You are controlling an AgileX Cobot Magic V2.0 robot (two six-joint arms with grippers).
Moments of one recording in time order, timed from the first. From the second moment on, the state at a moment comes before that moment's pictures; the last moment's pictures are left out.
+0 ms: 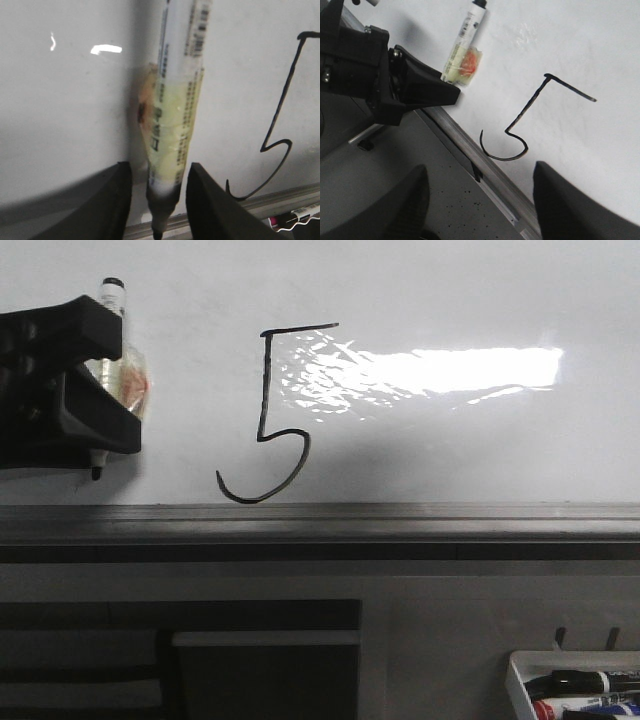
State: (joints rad) left arm -0.61 1.20 -0.51 -0.16 -0.03 -0.41; right arm 0.82 1.14 -1.03 0.01 0.56 -0.01
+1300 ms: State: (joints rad) left arm -0.61 0.29 -0.19 0.22 0.01 -0.41; right arm 0.82 0.27 -0.22 -0.11 0.05 0.00
